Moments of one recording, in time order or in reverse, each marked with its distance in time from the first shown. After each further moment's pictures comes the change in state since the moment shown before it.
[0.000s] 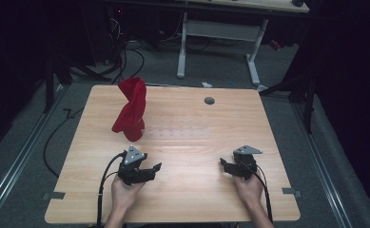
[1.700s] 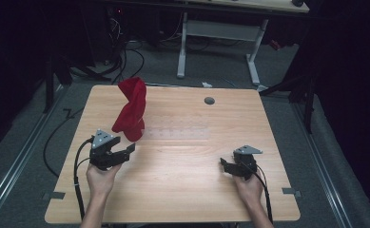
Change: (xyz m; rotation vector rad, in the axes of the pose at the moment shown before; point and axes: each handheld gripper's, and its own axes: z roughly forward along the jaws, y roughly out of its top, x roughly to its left) left arm 0.038 0.074 -0.032 -0.166 0.107 -0.040; right arm 0.000 0.000 0.000 0.001 -0.001 0.005
